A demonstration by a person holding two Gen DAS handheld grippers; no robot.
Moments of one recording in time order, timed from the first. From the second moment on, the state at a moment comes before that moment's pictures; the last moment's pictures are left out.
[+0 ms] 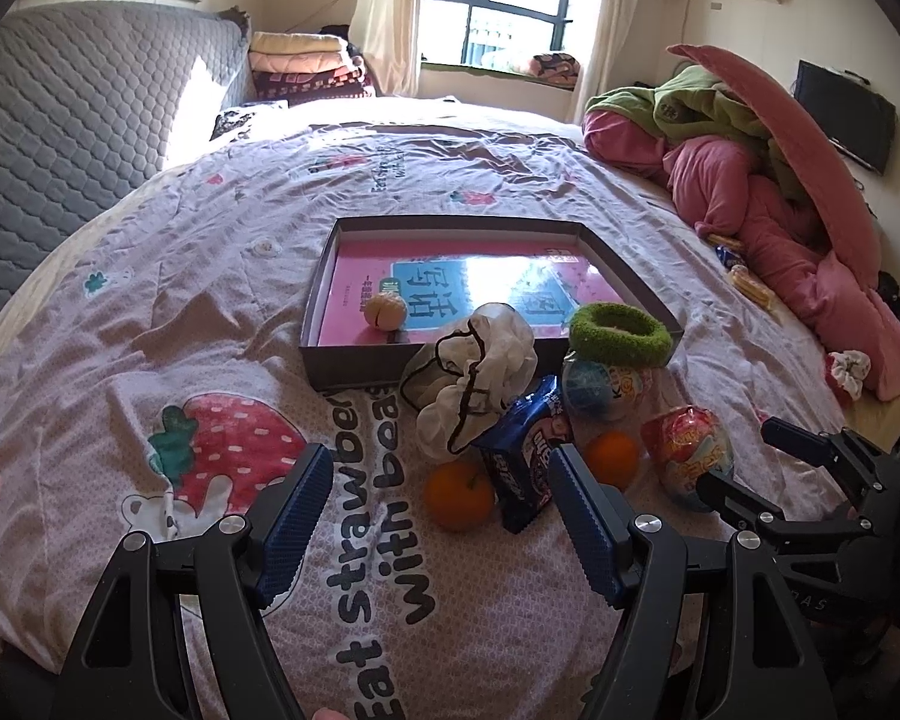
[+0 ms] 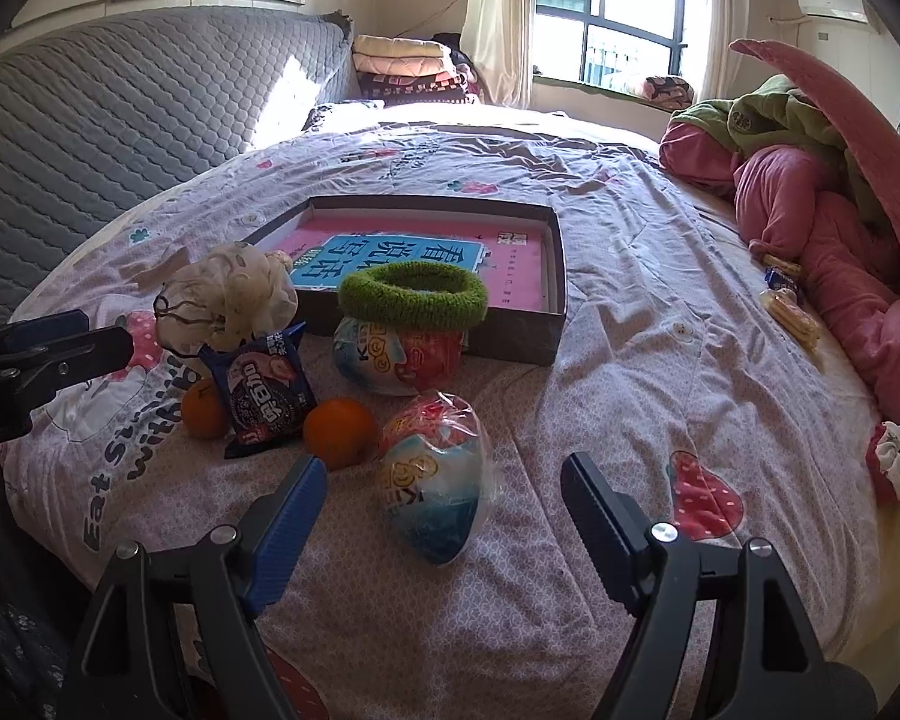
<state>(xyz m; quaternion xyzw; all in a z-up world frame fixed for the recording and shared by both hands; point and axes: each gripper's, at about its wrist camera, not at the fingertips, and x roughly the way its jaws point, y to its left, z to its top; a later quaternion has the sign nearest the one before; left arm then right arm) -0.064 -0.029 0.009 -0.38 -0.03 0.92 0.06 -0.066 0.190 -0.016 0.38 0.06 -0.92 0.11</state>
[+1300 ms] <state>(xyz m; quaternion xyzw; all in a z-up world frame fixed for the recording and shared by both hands) -0.134 -0.018 -0.032 -0.40 -0.04 0.91 0.07 -0.100 0.187 -0.052 0.42 0.06 -0.90 0.12</state>
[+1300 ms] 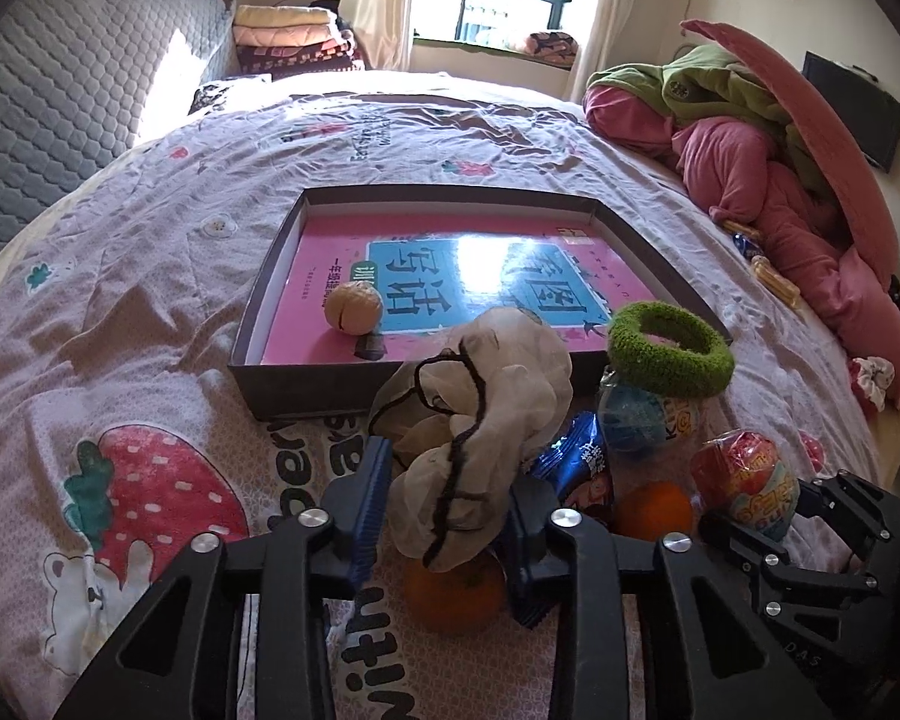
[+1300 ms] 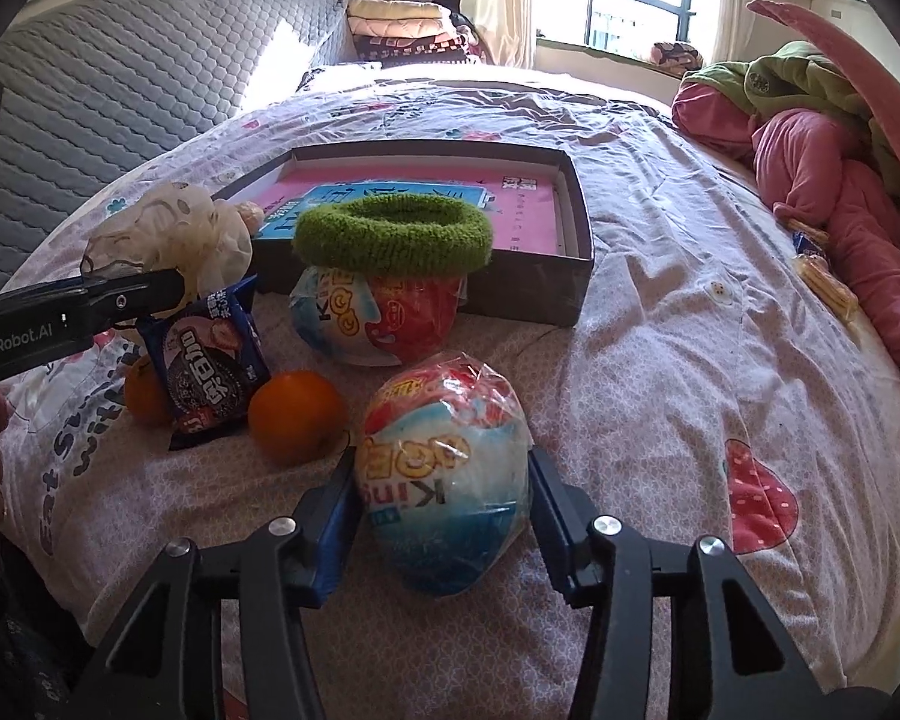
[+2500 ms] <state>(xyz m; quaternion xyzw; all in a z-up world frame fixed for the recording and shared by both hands) -0.115 -0.028 0.015 -0.35 -0.05 0.93 0.07 -0.084 0.189 -0.009 0.34 0.05 -0.93 0.13</state>
